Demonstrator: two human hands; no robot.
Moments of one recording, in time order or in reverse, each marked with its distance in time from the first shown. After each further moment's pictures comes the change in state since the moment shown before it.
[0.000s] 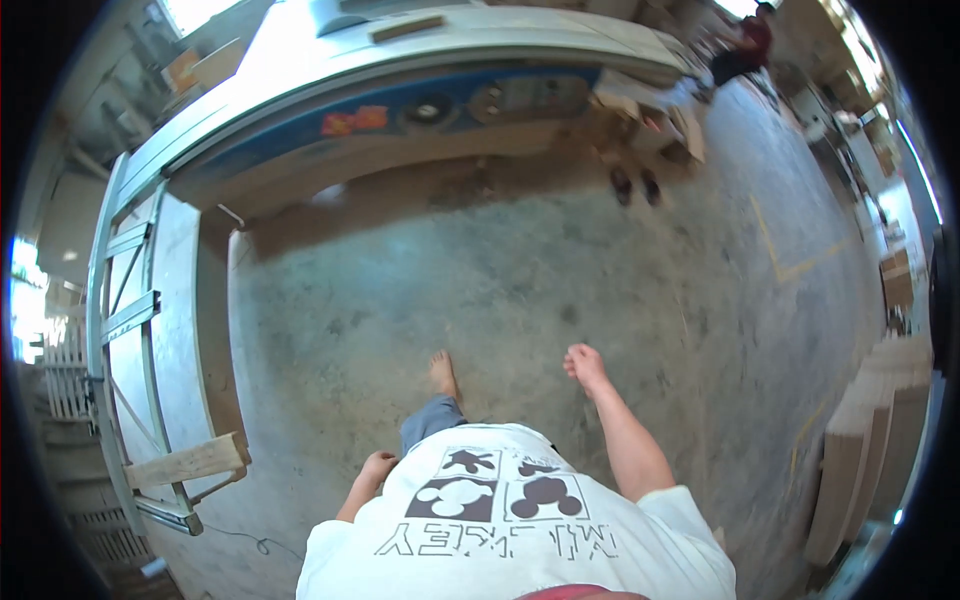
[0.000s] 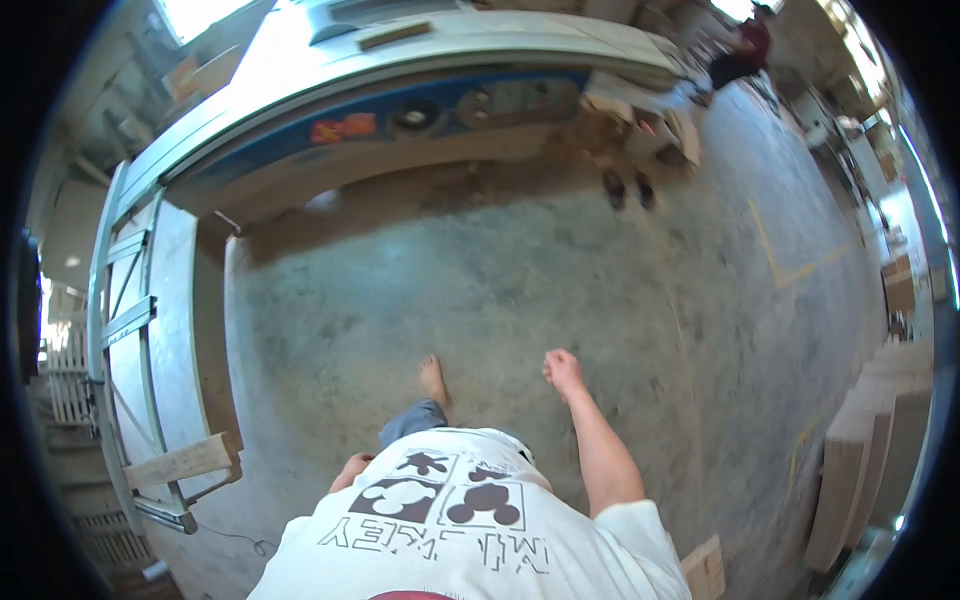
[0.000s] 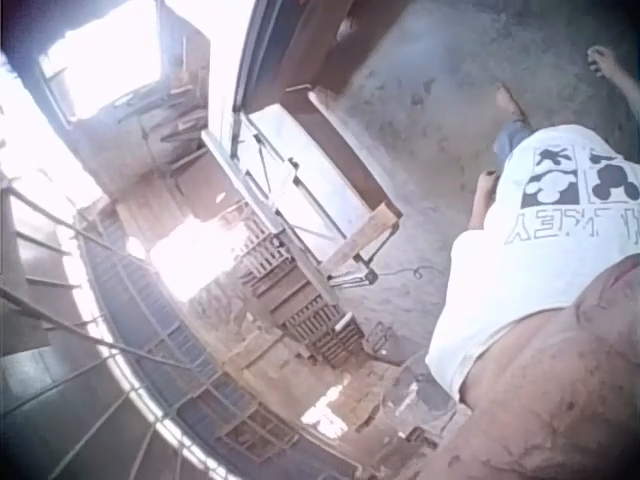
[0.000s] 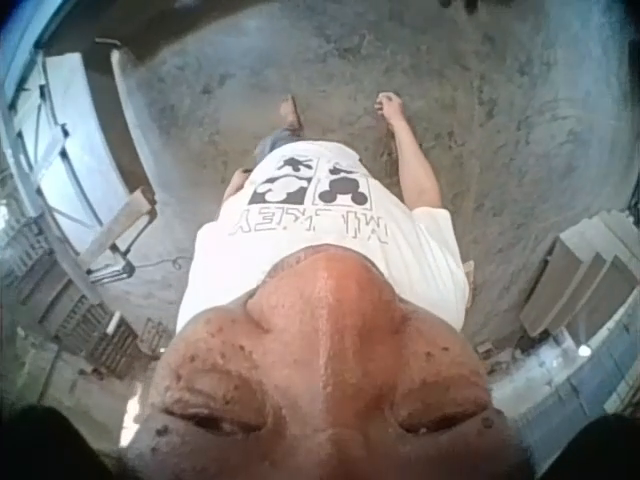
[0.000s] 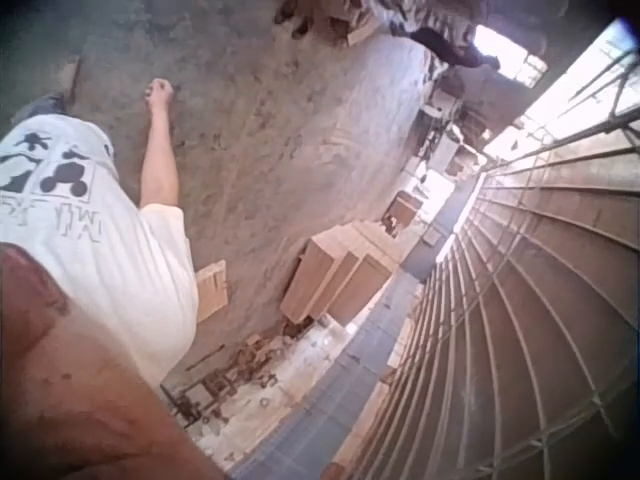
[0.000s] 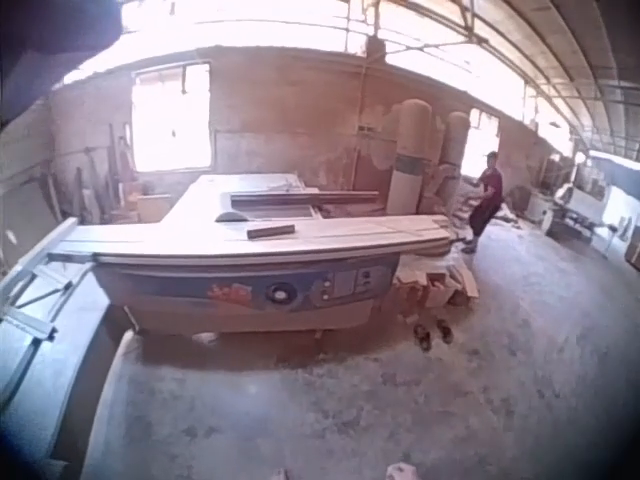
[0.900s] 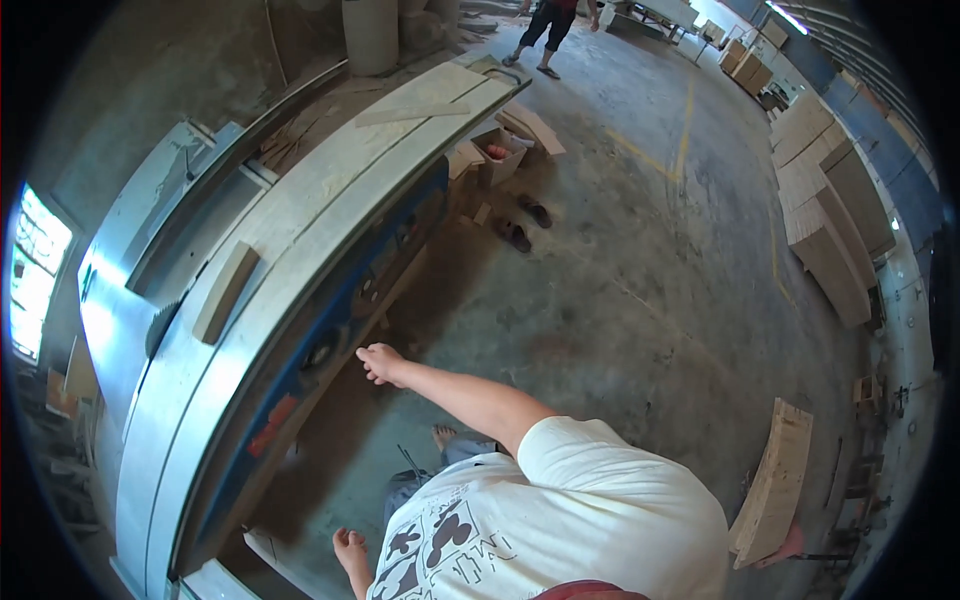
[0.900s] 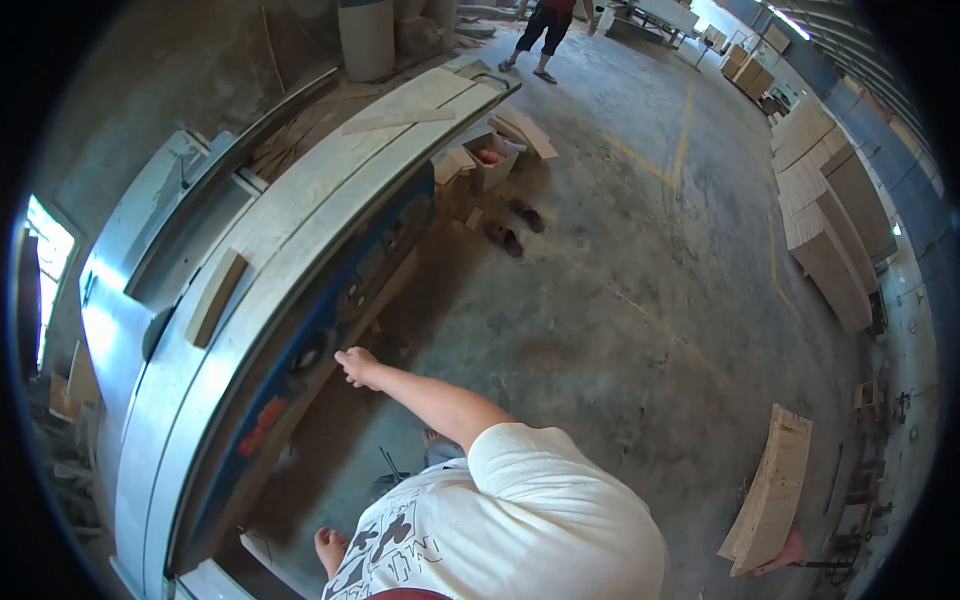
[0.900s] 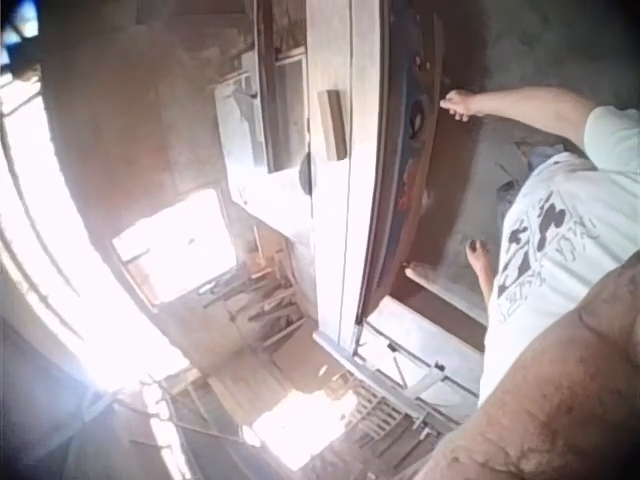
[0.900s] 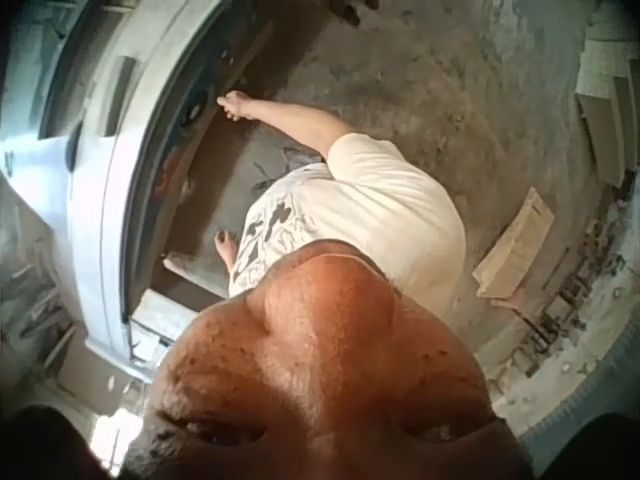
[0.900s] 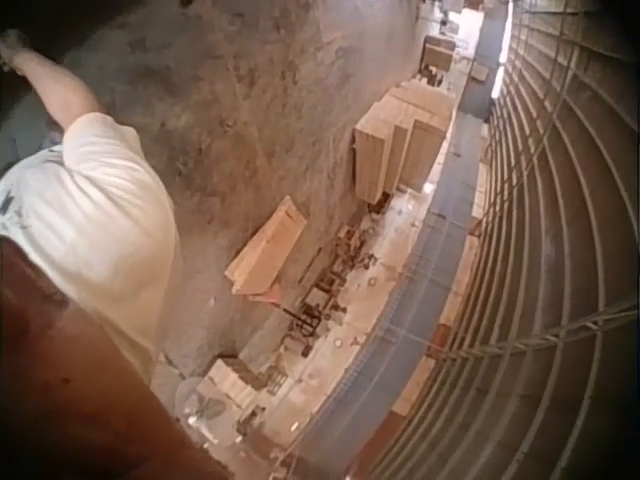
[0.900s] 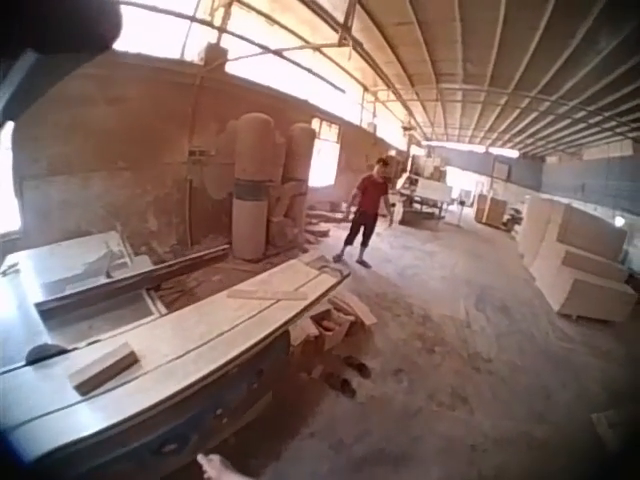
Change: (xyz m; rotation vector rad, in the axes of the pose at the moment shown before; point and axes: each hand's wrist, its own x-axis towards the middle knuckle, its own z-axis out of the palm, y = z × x) left_hand 0.288 0.458 -0.343 -0.263 0.183 0.299; right_hand 0.446 -0.470 0.258 0.257 -0.130 -0.041
